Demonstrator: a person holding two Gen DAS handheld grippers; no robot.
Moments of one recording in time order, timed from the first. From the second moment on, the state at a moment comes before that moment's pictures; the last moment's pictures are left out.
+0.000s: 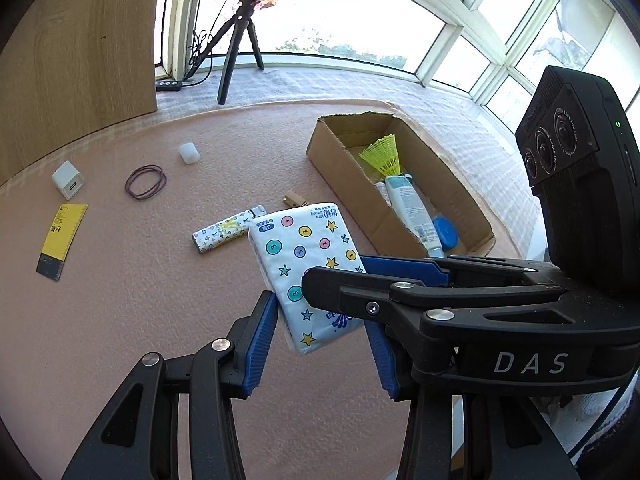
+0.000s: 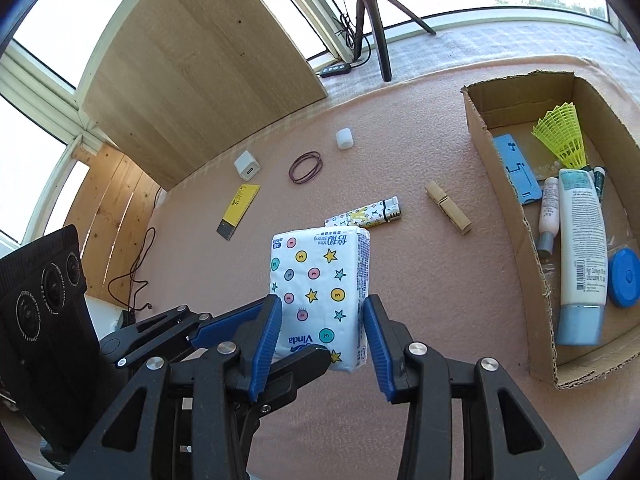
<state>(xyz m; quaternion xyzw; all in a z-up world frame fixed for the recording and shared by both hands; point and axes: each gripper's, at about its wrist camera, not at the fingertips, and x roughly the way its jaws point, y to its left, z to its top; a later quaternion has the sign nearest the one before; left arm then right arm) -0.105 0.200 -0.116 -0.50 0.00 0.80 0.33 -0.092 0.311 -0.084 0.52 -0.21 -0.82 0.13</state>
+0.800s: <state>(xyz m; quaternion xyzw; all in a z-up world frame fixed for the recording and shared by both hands) -0.104 0.383 -0.091 -0.45 0.08 0.78 0.43 -0.059 0.463 -0.057 0.46 -0.25 -0.85 0.02</state>
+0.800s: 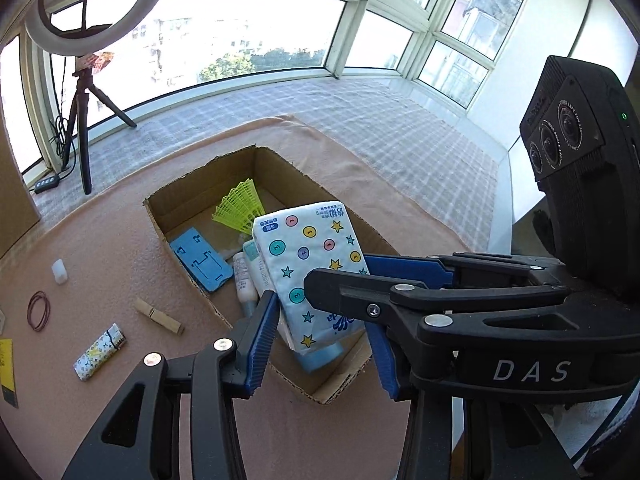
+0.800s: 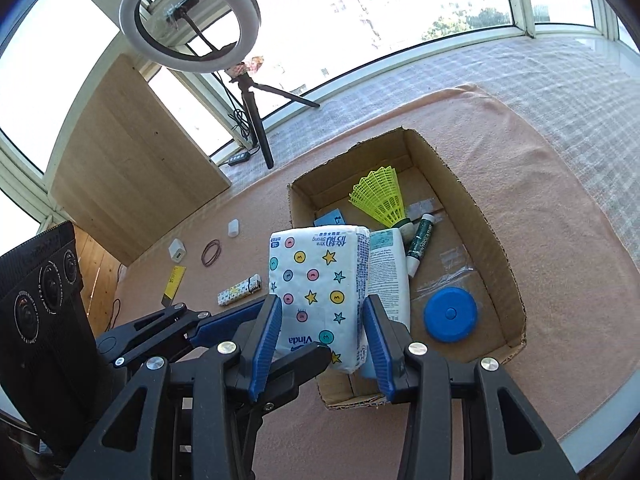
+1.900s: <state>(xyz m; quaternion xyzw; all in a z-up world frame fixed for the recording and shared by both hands) -0.112 0.398 -0.088 -0.43 0.09 0.80 0.41 -0.060 0.499 -0.055 0.43 -0.23 -0.87 -0.02</state>
